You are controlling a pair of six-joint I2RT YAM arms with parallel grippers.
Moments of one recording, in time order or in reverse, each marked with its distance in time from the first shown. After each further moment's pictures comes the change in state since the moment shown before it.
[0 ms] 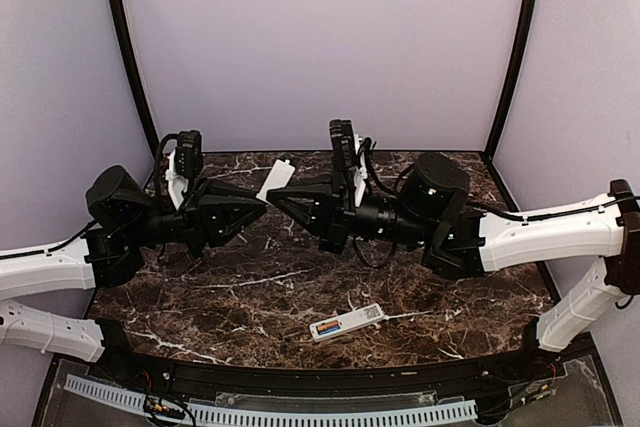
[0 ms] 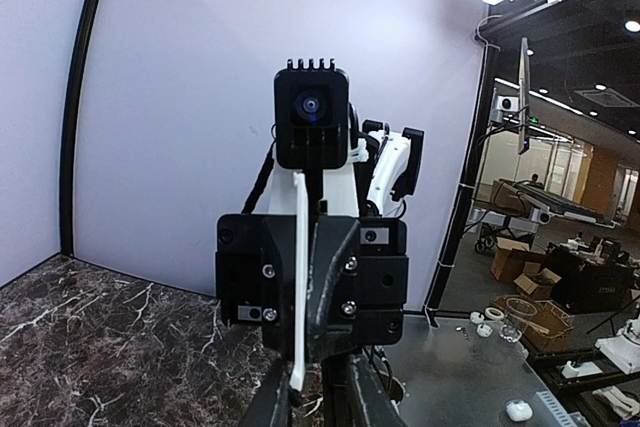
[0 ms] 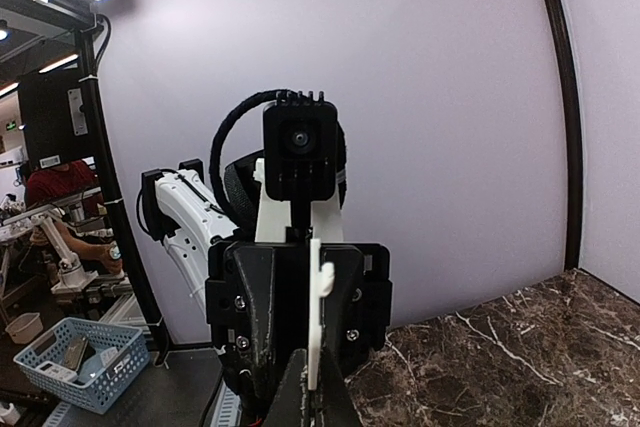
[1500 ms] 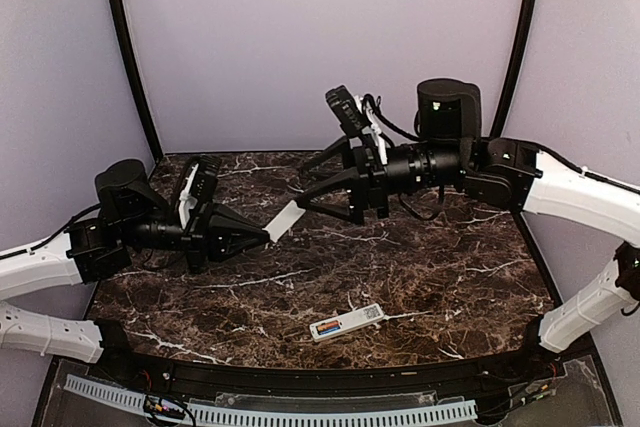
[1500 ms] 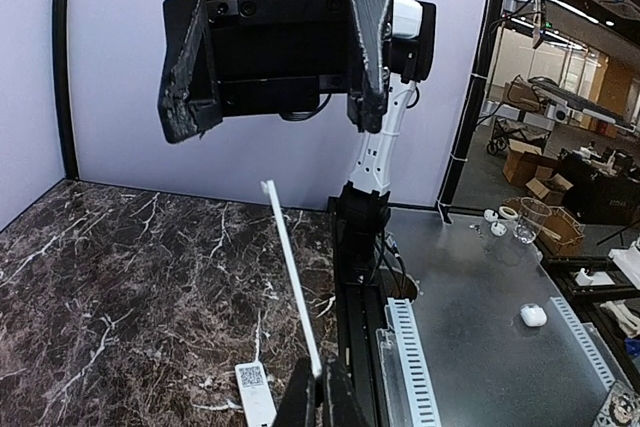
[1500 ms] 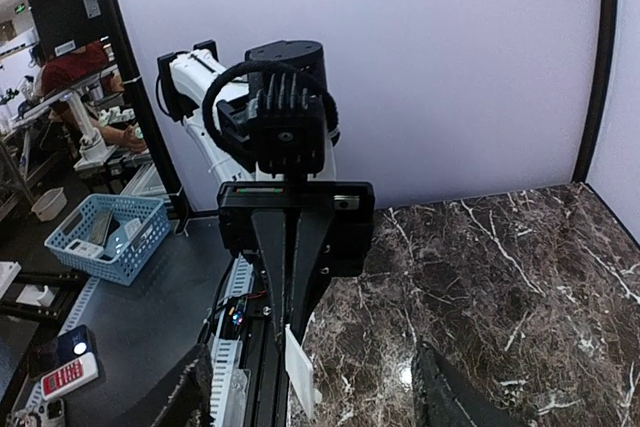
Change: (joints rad) left arm -0.010 -0.061 0.082 -0.486 0.045 0.267; right arm -0.147 -0.107 0.337 -0.873 -0.283 -0.213
